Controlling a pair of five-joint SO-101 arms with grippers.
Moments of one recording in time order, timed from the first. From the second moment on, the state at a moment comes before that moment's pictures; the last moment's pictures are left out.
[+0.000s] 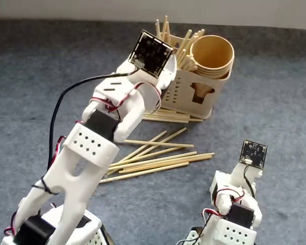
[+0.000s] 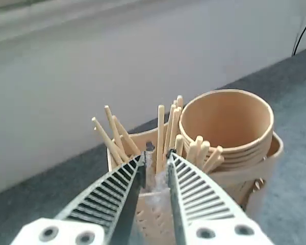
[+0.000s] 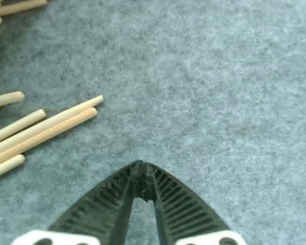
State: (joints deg) left arm 23.9 -25.5 21.1 27.9 -3.8; right arm 15.3 -103.7 96.0 69.7 5.2
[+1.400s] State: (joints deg) left arm 32.6 -20.7 37.8 55.3 -17.3; right arm 15.3 -103.7 96.0 69.7 5.2
